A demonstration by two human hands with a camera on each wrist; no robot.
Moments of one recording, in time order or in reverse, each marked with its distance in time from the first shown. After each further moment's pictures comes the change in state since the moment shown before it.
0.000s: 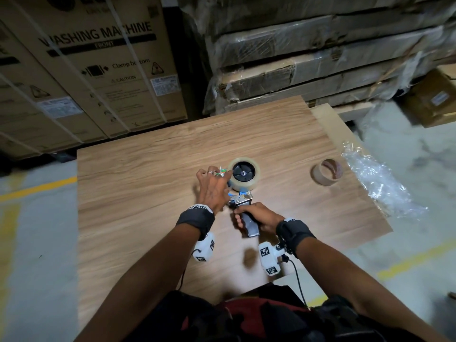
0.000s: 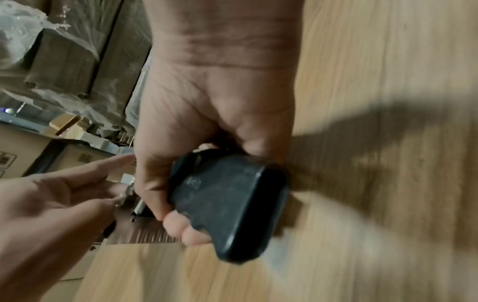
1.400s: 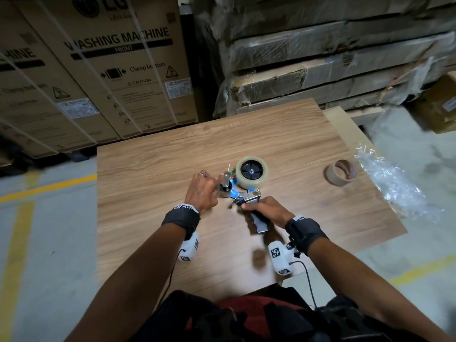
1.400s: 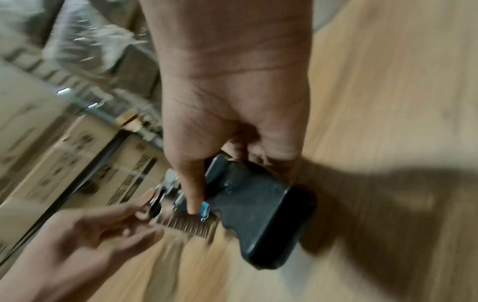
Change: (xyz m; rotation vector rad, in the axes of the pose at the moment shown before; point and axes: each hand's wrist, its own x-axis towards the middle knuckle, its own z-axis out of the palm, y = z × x) left_hand -0.029 -0.073 -0.020 0.002 -0.114 0.098; right_hand -0.004 -0.007 0.017 -0.614 0.341 -0.159
